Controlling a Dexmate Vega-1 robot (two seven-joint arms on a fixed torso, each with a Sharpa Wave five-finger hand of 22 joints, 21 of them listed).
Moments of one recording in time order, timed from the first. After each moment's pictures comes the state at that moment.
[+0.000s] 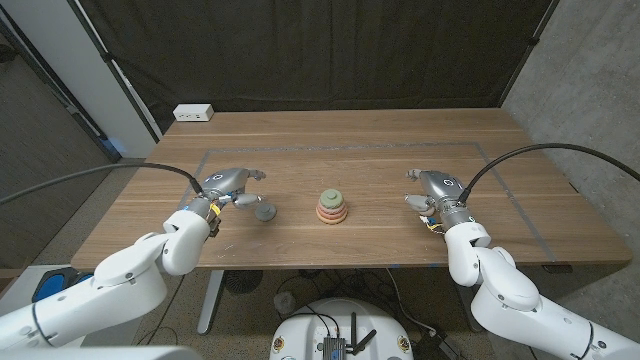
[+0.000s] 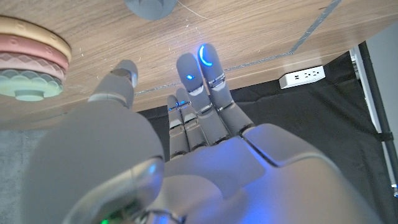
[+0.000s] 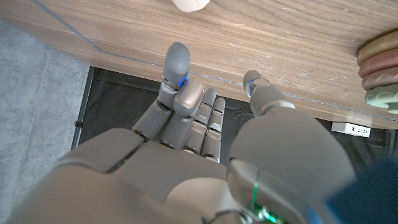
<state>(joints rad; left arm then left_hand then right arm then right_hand) 1.43 1.16 0.23 -2.34 0.42 0.59 0.23 0.85 -0.03 0.39 -0.17 0.34 0.49 0.01 0.21 0.23 0.50 -0.09 0.18 0.56 0.94 -0.13 1.40 0.51 0.68 -0.06 1.50 0.19 -1.24 -0.90 -0.61 -2.32 -0.71 -0.87 -0.19 0.90 -0.05 0.58 -0.17 0.29 0.50 -0.08 0.27 0.30 0.58 -0.14 0.21 0.58 1.03 -0.17 1.55 1.23 0.96 -0.14 1.53 0.23</state>
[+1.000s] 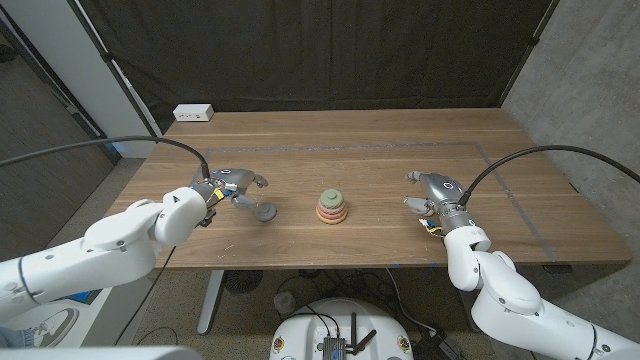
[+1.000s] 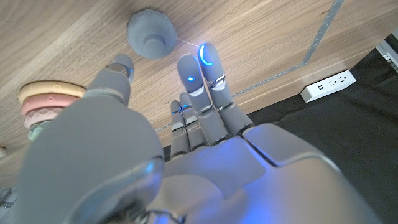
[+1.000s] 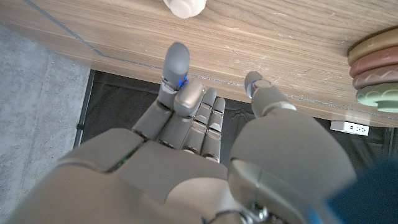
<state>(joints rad) 1.23 1.33 0.33 -2.34 0.38 0.57 -0.07 0.87 -0.07 0.37 -0.17 0.34 0.40 0.03 0.19 0.22 0.41 -0.07 0.18 0.53 0.96 -0.14 1.43 0.52 0.69 -0.07 1.52 0.19 -1.24 -0.92 -0.63 -2.35 -0.67 -0.91 -0.23 0.88 -0.04 0.58 -0.17 0.29 0.50 -0.08 0.27 0.30 0.58 -0.14 0.21 0.58 1.02 -0.17 1.55 1.23 0.95 -0.14 1.53 0.23</state>
